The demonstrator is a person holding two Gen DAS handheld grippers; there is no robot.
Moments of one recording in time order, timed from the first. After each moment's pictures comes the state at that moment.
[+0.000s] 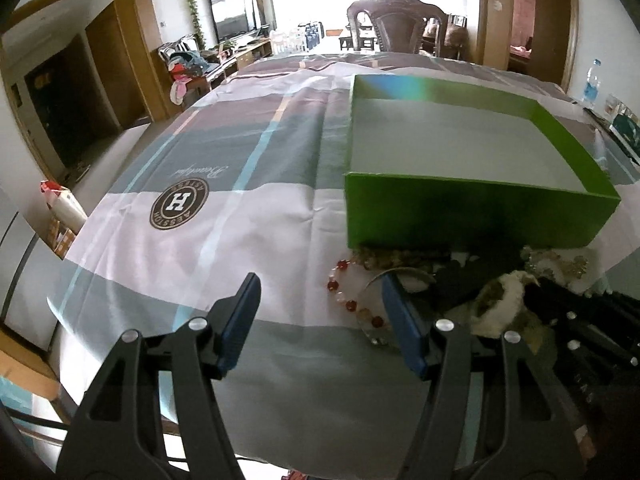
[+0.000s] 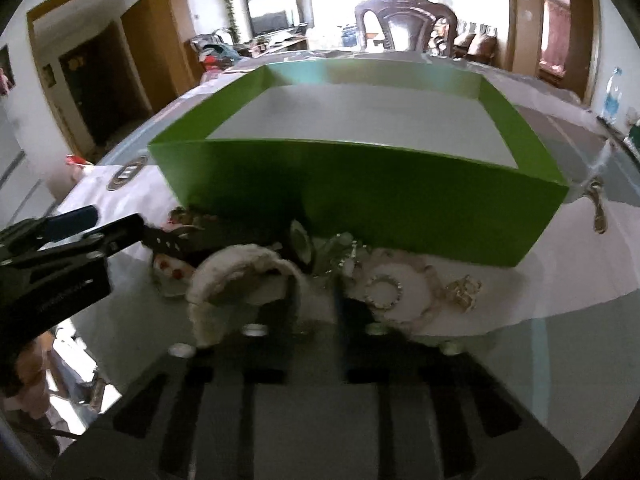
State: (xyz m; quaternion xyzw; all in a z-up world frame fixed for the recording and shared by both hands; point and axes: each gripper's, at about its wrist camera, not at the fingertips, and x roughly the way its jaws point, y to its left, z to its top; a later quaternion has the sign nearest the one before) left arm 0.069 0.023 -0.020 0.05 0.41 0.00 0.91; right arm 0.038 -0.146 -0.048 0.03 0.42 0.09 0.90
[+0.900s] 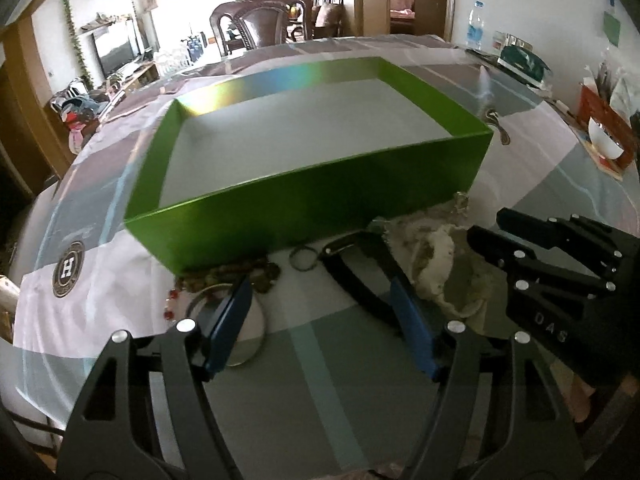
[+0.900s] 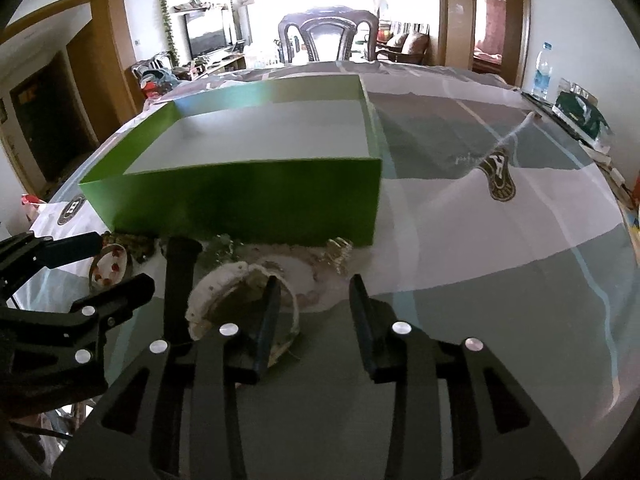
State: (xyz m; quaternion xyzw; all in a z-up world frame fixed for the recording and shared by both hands) left arm 0.063 -0.065 -0.025 0.12 0.42 -0.19 0.88; right arm 0.018 -0.218 -0.042 0.05 0.40 -0.02 0.92
